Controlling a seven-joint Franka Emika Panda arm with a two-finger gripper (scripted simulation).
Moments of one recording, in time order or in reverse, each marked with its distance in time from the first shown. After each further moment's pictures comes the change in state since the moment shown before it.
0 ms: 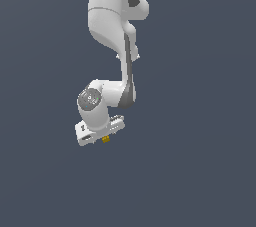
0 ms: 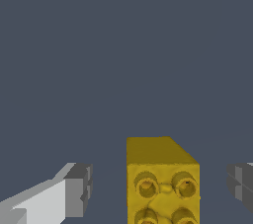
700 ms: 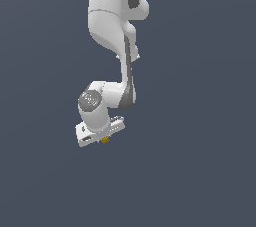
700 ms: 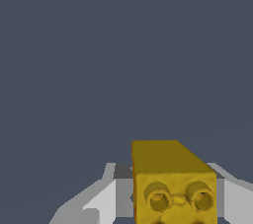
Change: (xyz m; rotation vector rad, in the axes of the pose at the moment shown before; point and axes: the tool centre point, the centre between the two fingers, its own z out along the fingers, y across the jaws) arm 0.001 0.001 0.005 -0.001 0.001 -0.001
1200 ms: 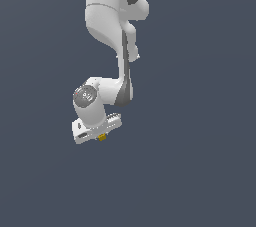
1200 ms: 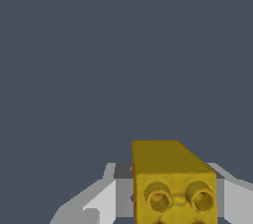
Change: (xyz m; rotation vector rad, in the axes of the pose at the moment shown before) arm -0.011 0.008 -0.014 0.001 -0.001 -0.001
